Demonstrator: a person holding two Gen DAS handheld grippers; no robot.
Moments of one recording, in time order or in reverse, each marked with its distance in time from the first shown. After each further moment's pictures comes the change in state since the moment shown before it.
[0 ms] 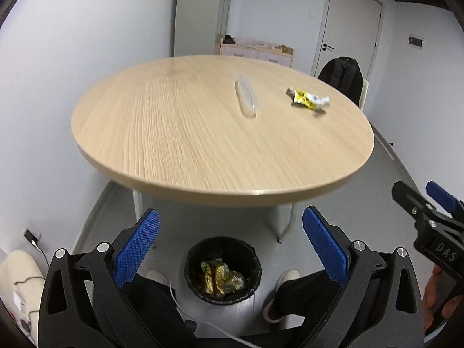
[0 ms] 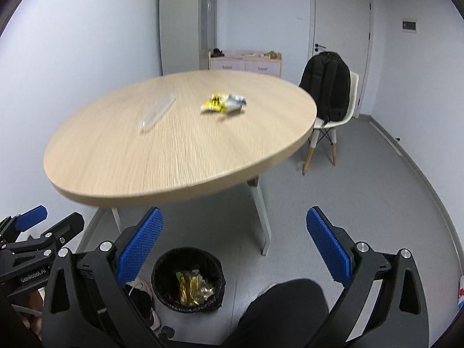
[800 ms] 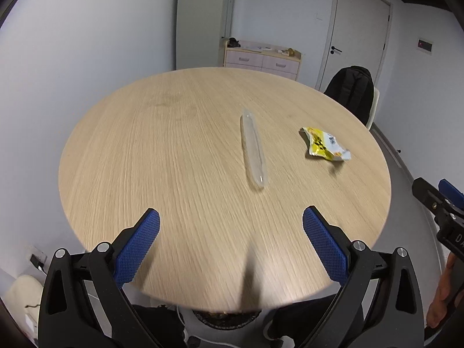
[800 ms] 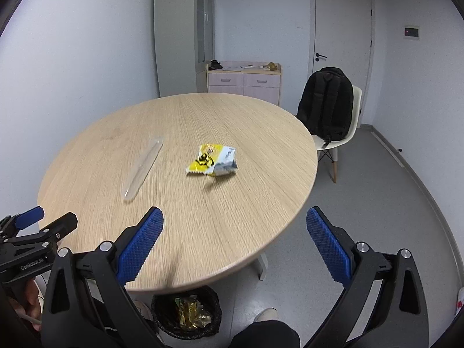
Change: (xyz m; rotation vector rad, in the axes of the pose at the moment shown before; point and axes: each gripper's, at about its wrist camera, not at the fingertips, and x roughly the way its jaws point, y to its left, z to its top) left arm 0.045 -0.001 0.106 -0.006 0.015 0.032; right arm 0.037 -0.023 0.113 0.006 -0.018 0.008
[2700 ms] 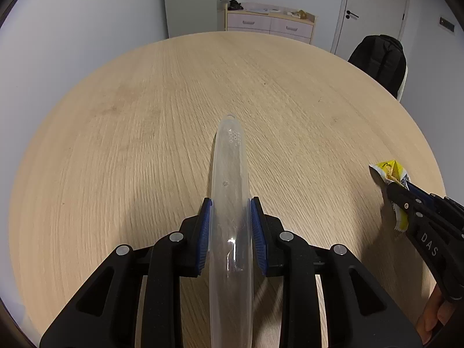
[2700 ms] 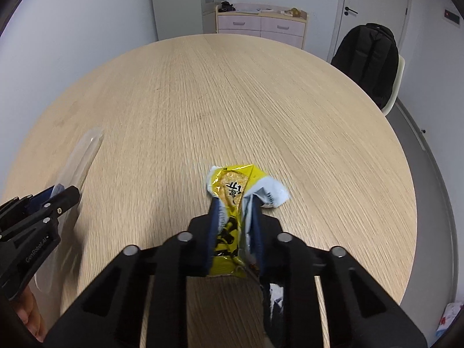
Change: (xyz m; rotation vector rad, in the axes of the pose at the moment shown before) left arm 0.188 -0.018 0.100 0.036 0.197 0.054; right arm 0.234 0.034 0.068 -0.041 0.304 0.039
